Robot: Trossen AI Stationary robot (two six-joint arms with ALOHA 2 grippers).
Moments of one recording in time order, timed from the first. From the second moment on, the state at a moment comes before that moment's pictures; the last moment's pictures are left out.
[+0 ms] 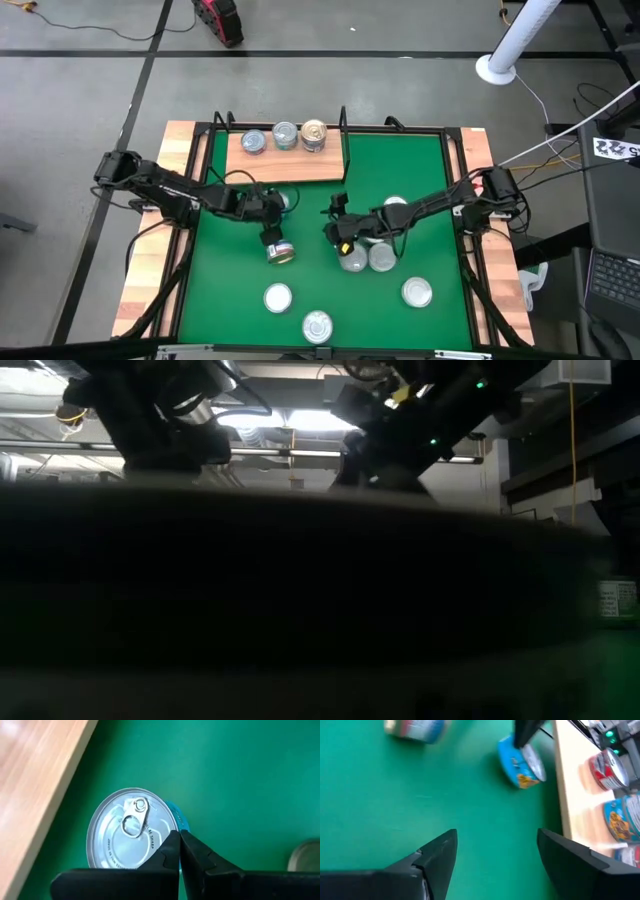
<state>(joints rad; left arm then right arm) -0.10 1.38 0.70 -0.39 -0.35 -0.42 0.19 1.78 1.04 0.04 0.40 -0.40</state>
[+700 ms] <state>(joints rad) -0.03 1.38 0.70 -0.16 -0.15 -0.39 0.13 1.90 1.04 0.36 0.30 -0.66</state>
